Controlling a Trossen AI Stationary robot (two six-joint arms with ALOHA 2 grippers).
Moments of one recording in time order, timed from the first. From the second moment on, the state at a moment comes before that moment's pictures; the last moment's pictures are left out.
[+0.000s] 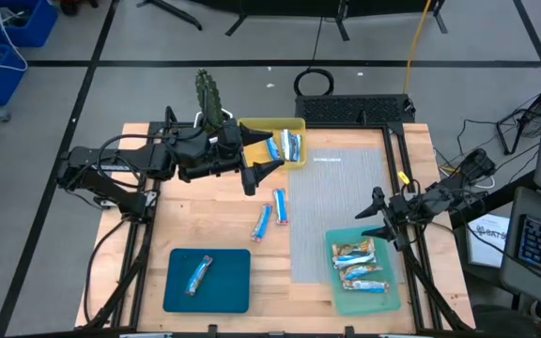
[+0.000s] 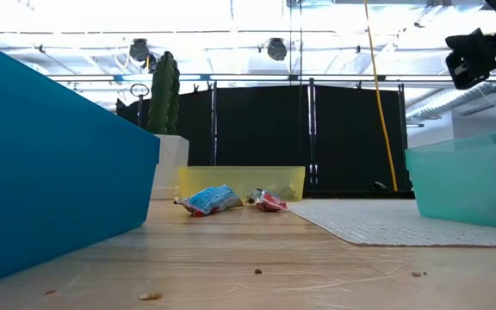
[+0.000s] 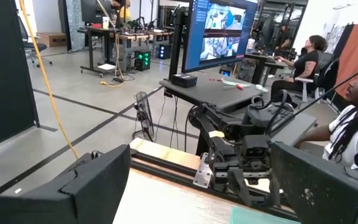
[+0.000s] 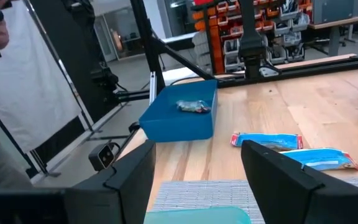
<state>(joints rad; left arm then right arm) -0.04 1.39 1.47 -0.11 -0.32 -0.16 0.62 0.10 0.18 -0.14 0.37 0.28</state>
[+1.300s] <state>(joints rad) -0.04 1.39 1.47 -0.09 -0.32 -0.19 0.62 0.00 0.02 0.01 0.35 0.24</state>
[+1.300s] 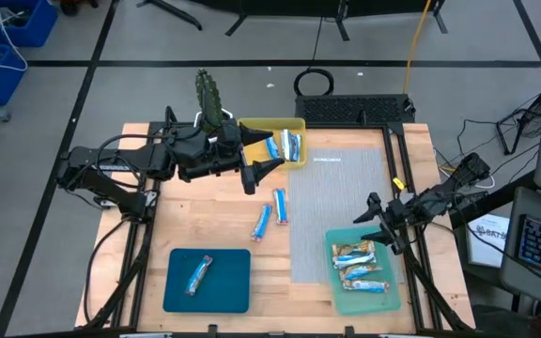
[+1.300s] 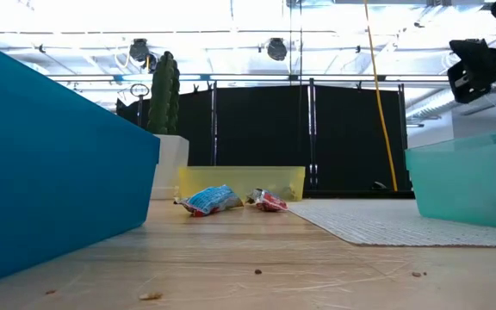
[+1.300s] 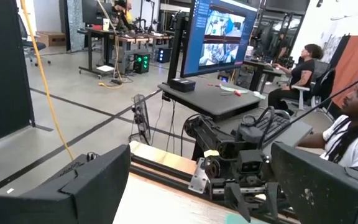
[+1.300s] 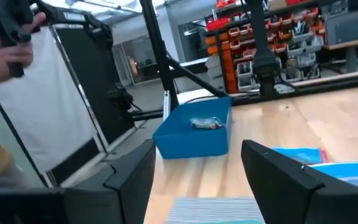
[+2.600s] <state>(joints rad) -0.12 1.72 1.47 -0.86 -0.20 -1.00 0.62 0.03 0.02 0.07 0.36 0.17</state>
